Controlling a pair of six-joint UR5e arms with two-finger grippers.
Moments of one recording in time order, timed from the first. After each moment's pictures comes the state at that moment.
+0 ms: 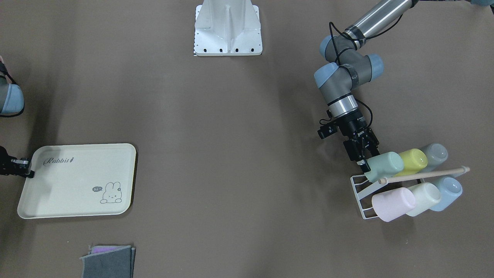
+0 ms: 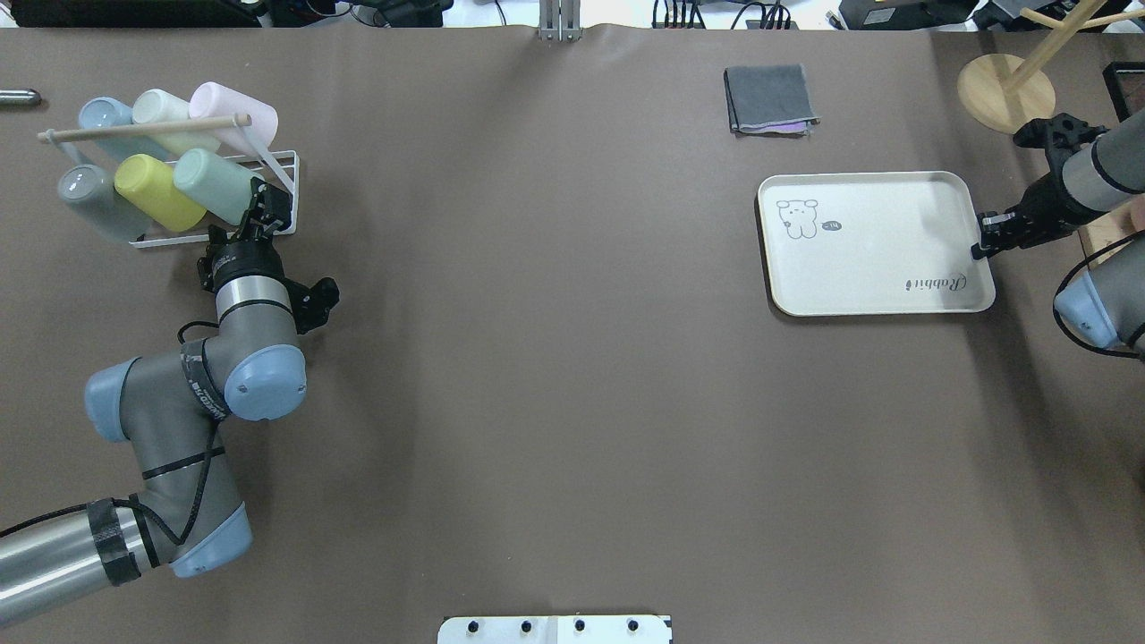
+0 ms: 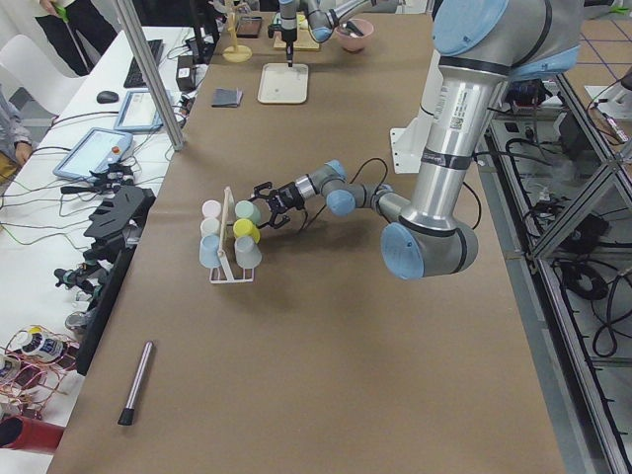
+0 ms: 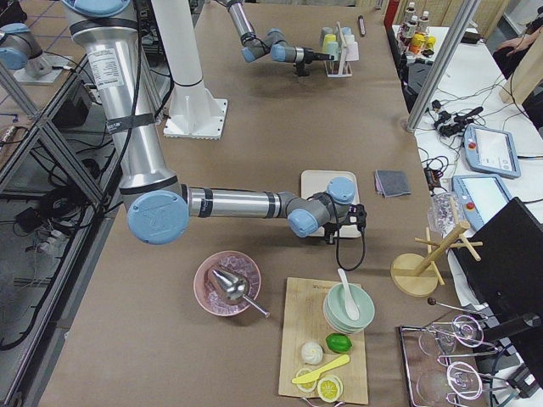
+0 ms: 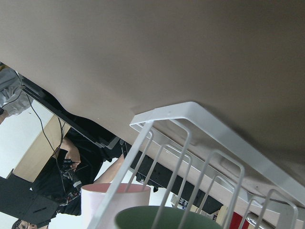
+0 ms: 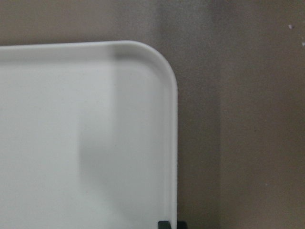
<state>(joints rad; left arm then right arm) -0.49 -1.88 -1.49 -1.93 -0.62 0.93 1.12 -1.34 1.25 -0.97 2.31 0.65</state>
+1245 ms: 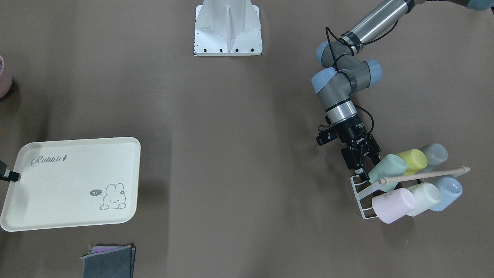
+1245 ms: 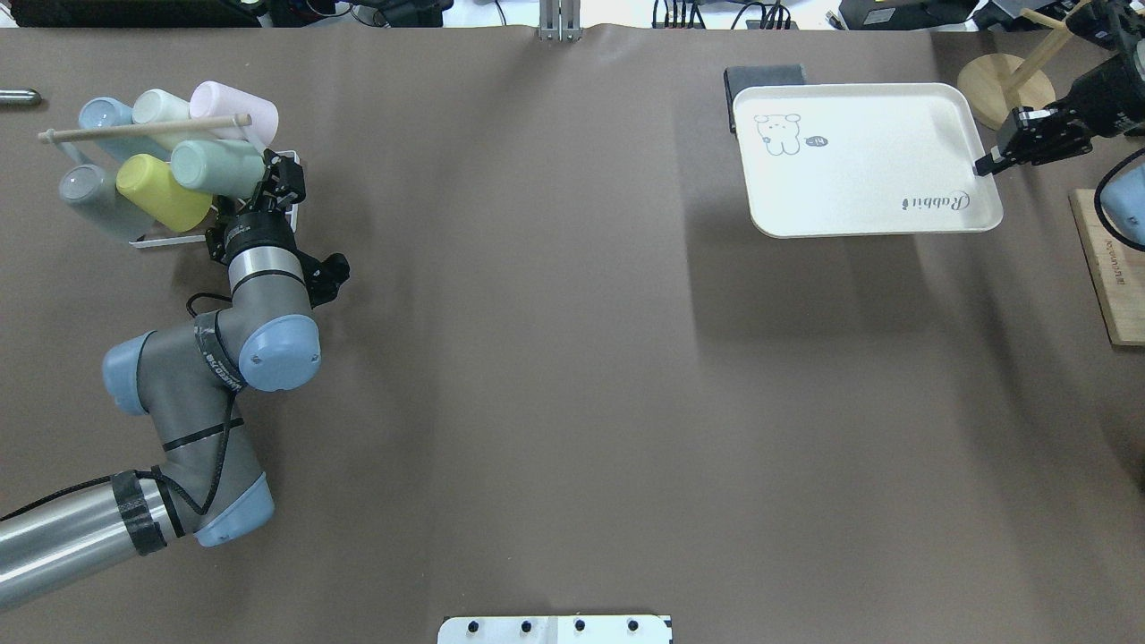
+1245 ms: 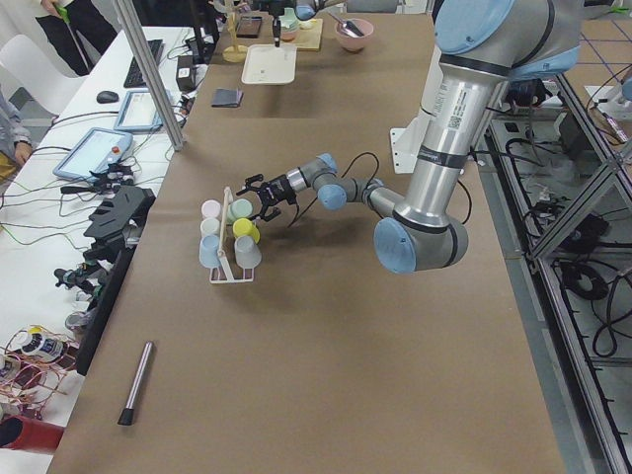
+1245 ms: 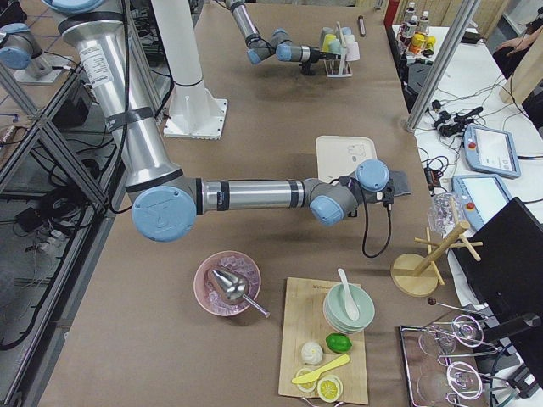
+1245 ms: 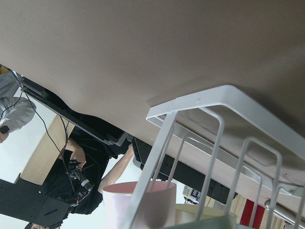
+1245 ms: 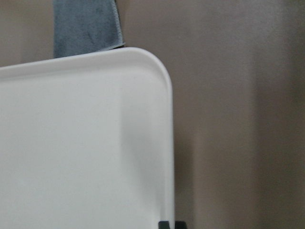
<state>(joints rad) -0.53 -1.94 -1.45 -1.99 -0.62 1.05 1.28 -1.21 1.26 -0.97 2.63 0.67</state>
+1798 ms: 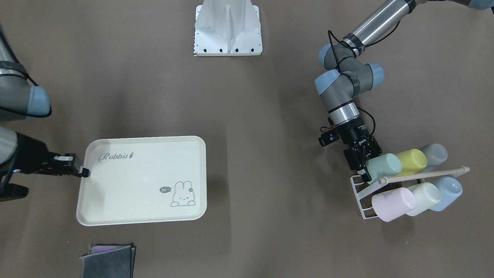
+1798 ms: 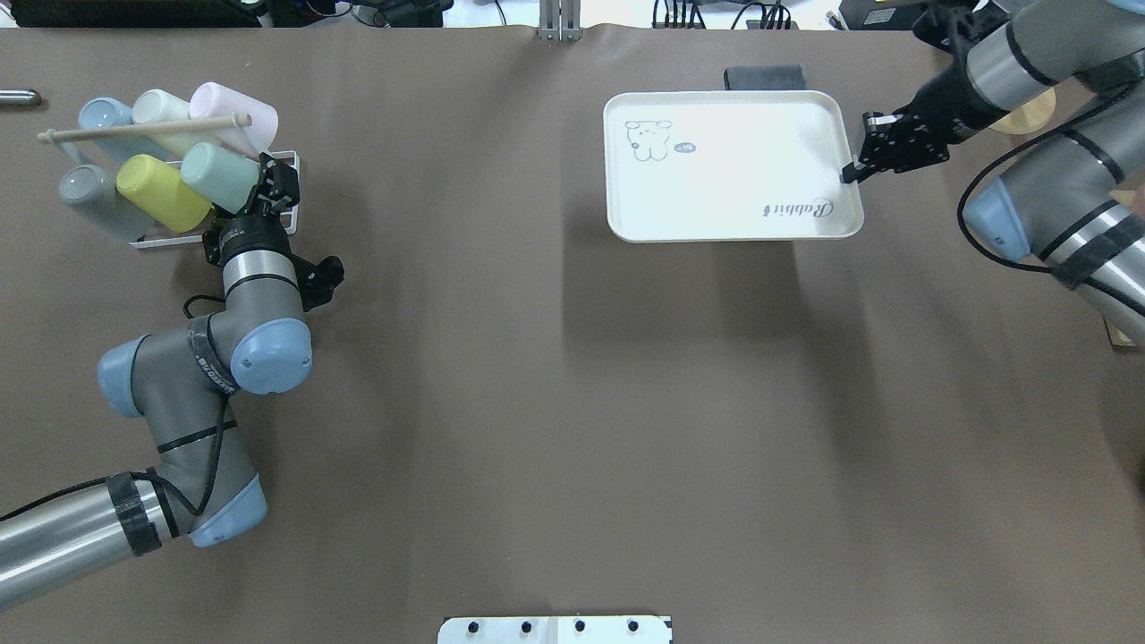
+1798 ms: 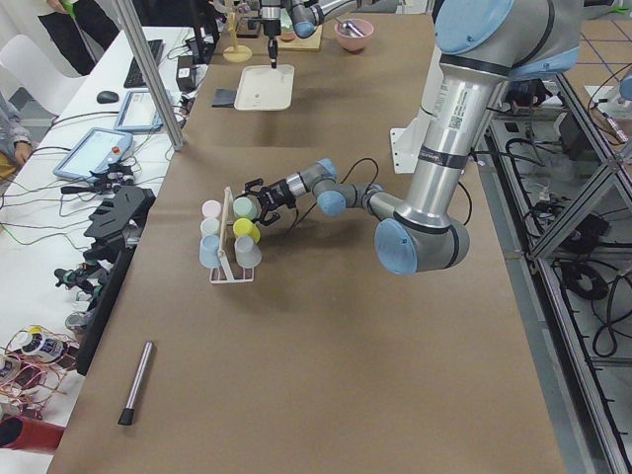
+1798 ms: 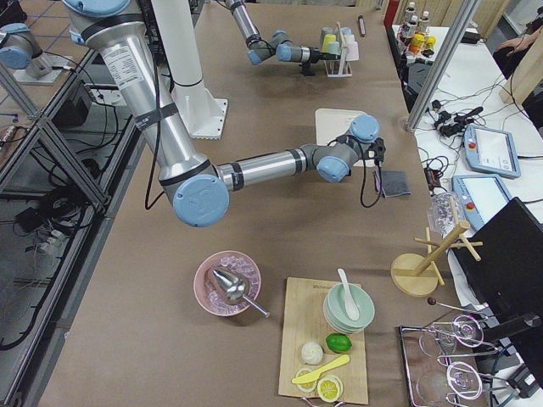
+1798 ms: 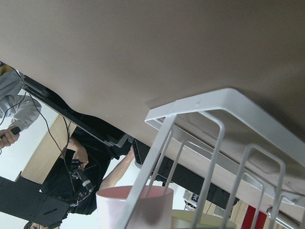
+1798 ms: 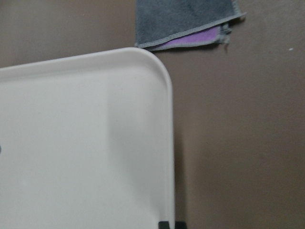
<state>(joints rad) -0.53 -1.93 -1.43 -2.03 -0.62 1.05 1.05 -1.12 1.39 -0.97 2.47 0.99</state>
